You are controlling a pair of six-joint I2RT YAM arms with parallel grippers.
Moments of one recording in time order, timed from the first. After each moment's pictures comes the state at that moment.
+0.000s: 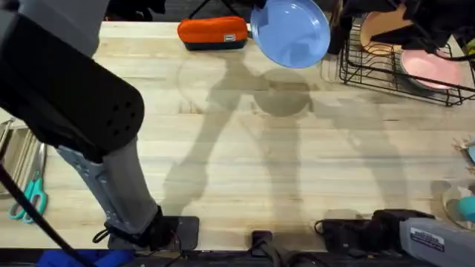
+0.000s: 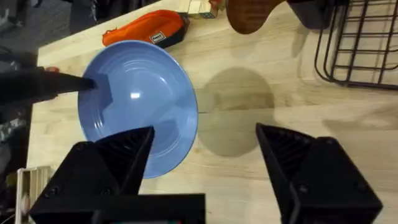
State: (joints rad) left arm -0.32 1.99 2.28 -1.28 0.40 -0.39; right arm -0.01 1.26 1.35 -0.82 -0.36 0.39
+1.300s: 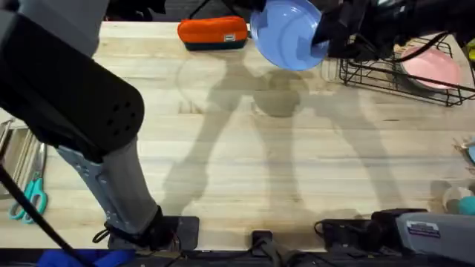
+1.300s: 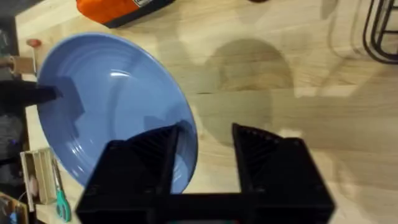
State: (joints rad) left arm -0.32 1.99 2.28 -1.30 0.40 -0.39; right arm 0.08 1.46 1.35 -0.80 -0.37 0.44
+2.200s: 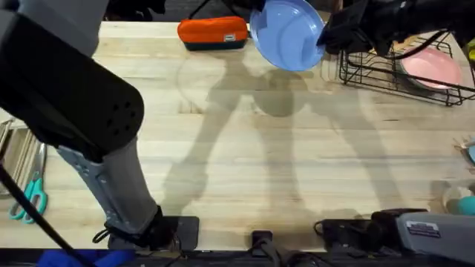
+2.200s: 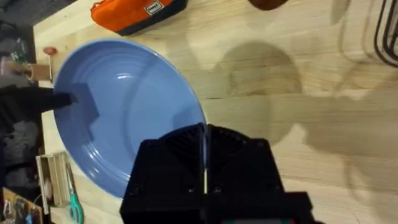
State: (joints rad) left arm -0.32 1.99 2.28 -1.30 0.40 -0.39; right arm 0.09 1.46 1.35 -0.76 -0.39 0.49
